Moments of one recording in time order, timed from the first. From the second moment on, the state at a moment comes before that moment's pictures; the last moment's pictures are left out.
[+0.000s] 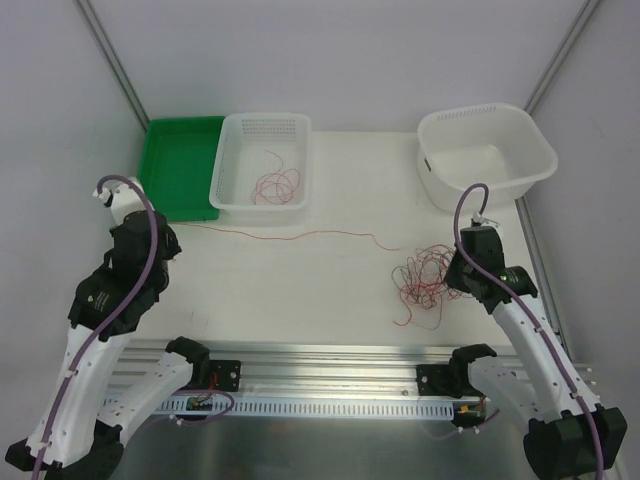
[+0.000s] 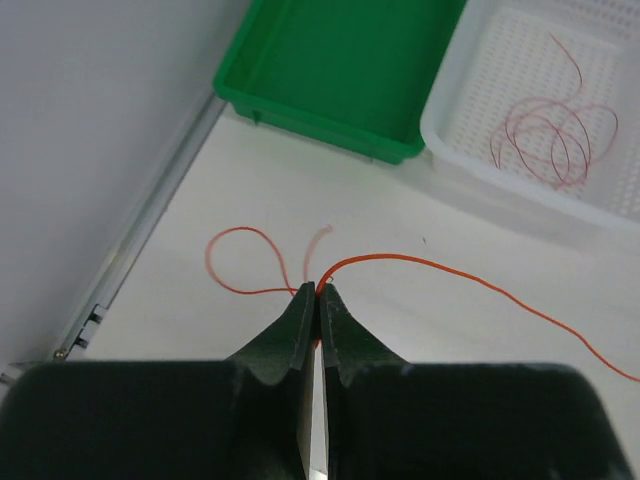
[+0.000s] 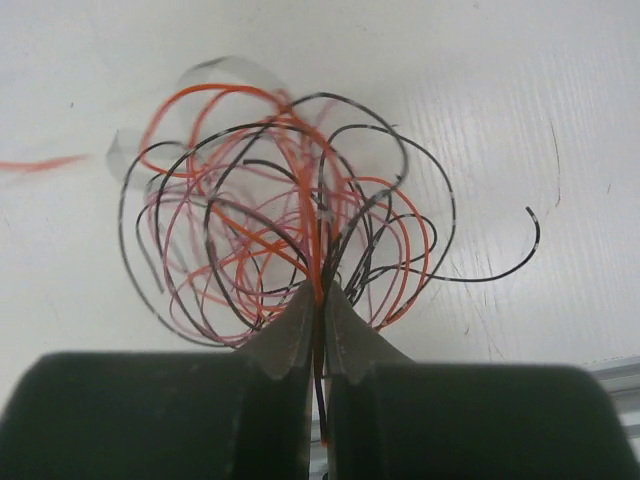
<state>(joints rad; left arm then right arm) -0.37 0.73 1.15 -0.98 -0.67 -0.39 0.25 0.83 0.73 -0.82 0.23 0.49</state>
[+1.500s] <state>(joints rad) -0.37 1.02 1.71 -0.93 -0.08 -0.35 0.42 0.71 0.82 -0.80 -0.06 0.36</state>
